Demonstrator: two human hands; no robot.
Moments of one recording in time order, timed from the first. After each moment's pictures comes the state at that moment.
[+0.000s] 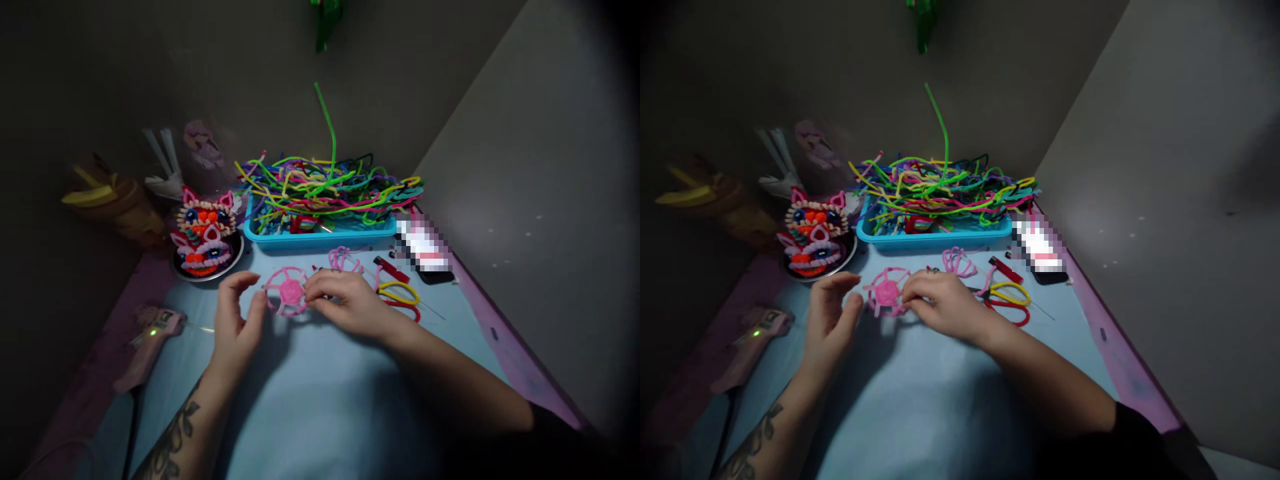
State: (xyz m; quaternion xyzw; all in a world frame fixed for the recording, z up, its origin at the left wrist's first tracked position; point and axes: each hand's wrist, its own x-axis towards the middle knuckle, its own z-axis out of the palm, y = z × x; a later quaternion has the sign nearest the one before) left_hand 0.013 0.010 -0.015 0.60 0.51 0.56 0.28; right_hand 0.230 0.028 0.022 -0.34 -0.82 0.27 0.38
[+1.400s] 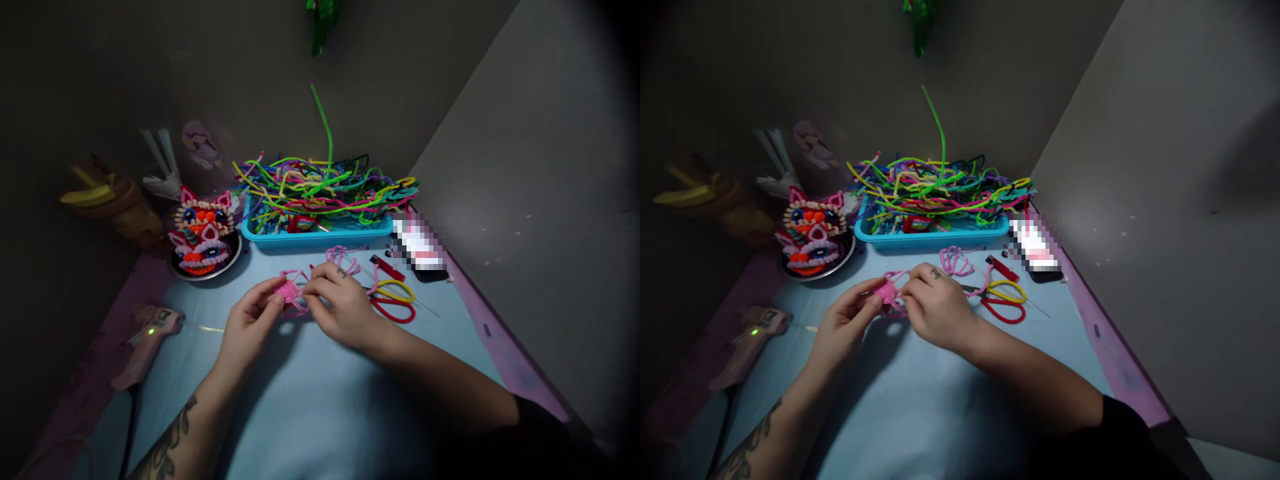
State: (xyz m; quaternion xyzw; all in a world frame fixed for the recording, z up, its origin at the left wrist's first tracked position) left_hand 0.033 0.005 -0.003 0.47 0.48 0.49 0.56; right_hand 0.218 0.014 0.012 -0.40 -0.81 0.09 0.42
